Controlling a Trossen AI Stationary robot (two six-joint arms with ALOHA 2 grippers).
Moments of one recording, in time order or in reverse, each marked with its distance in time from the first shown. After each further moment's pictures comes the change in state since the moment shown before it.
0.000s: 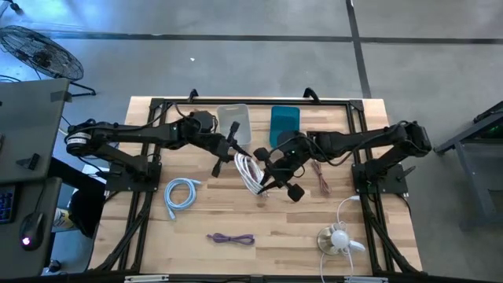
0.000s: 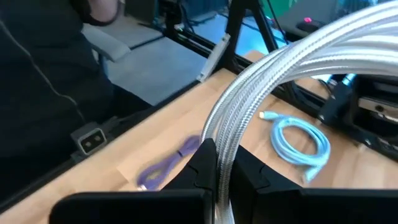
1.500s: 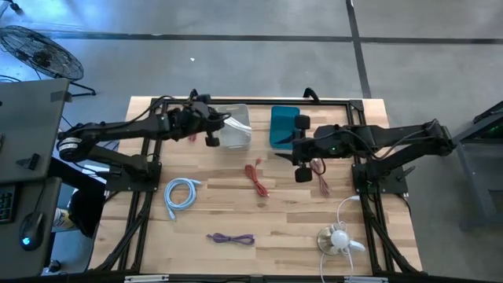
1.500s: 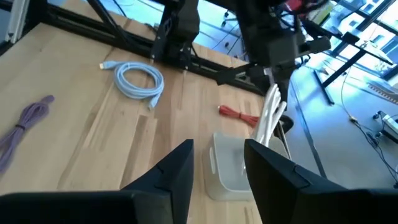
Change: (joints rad) left arm 0.154 -0.098 -0.001 -0.433 -0.800 0.035; right arm 0.067 -0.283 -0.014 -0.252 0.815 0.114
